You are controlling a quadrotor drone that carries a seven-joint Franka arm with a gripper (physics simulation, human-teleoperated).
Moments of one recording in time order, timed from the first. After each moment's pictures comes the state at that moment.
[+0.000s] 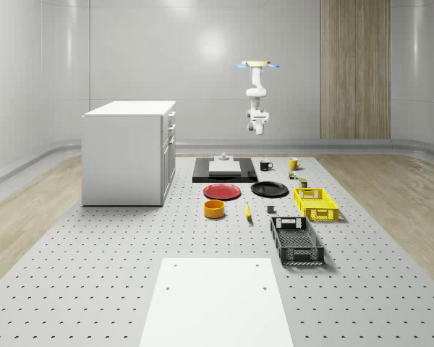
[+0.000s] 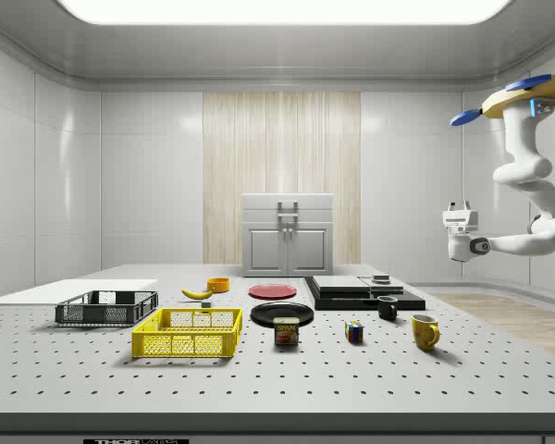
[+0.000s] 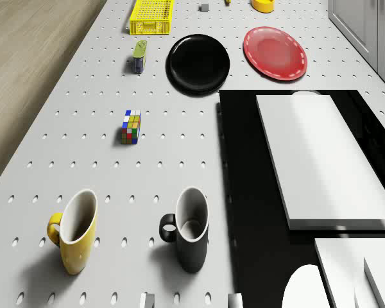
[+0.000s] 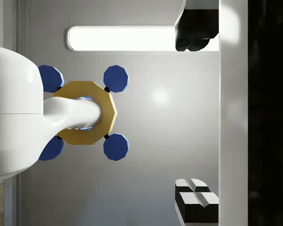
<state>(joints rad) 0.00 -0.79 0.00 -2.34 0.00 1.55 0.79</state>
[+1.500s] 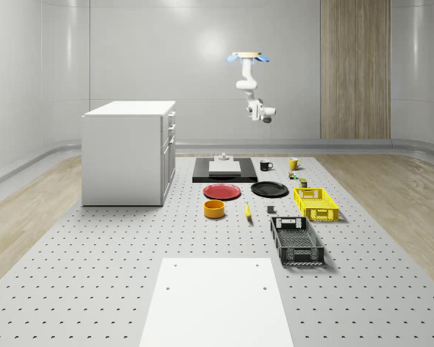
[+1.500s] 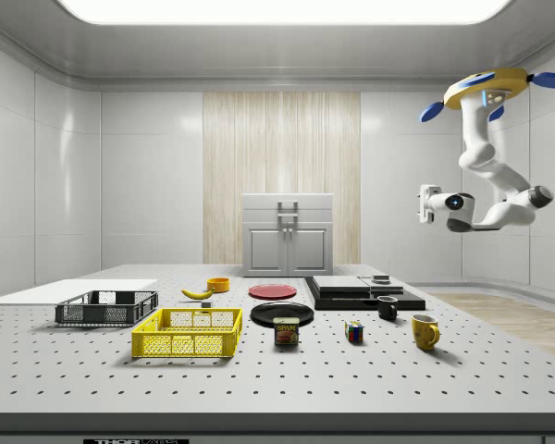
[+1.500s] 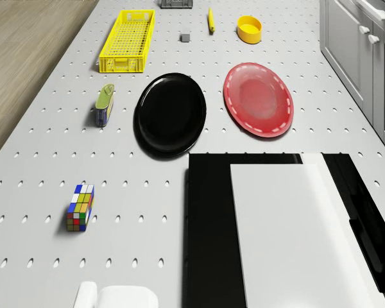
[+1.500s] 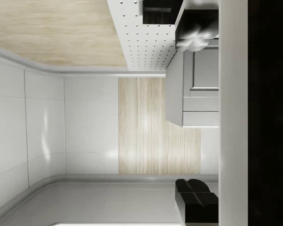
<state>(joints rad) 0.33 -0.82 -0.73 -2.41 1.01 1.44 0.63</state>
